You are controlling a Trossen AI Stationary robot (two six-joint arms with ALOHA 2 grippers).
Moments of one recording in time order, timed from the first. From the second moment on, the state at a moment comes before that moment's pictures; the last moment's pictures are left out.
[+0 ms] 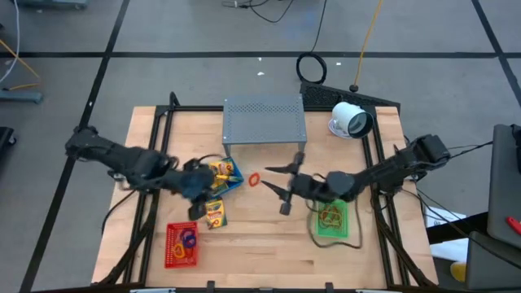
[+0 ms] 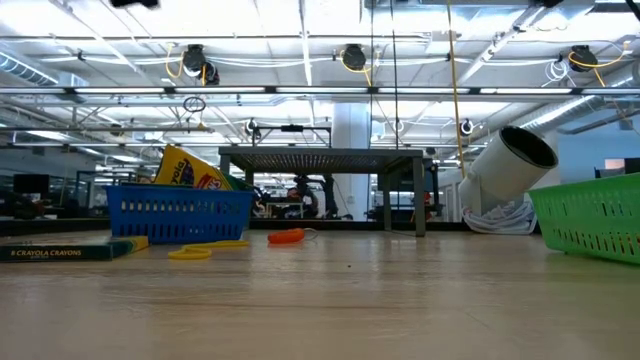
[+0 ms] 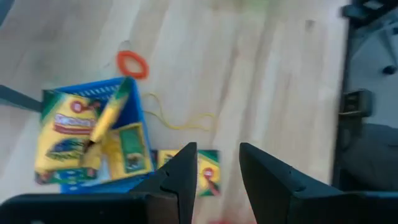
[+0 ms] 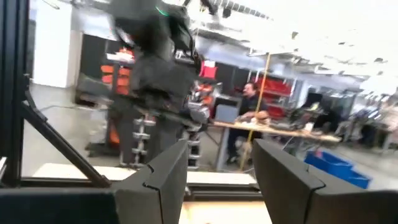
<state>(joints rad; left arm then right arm) -0.38 1.25 1.31 -1.05 -0.16 -0.63 0.31 1.53 0.86 0.94 0.53 -0.28</state>
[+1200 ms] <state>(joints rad) 0.07 1.85 1.31 -0.62 -0.03 -0.16 0.45 1.30 0.50 1.28 0.68 -0.44</state>
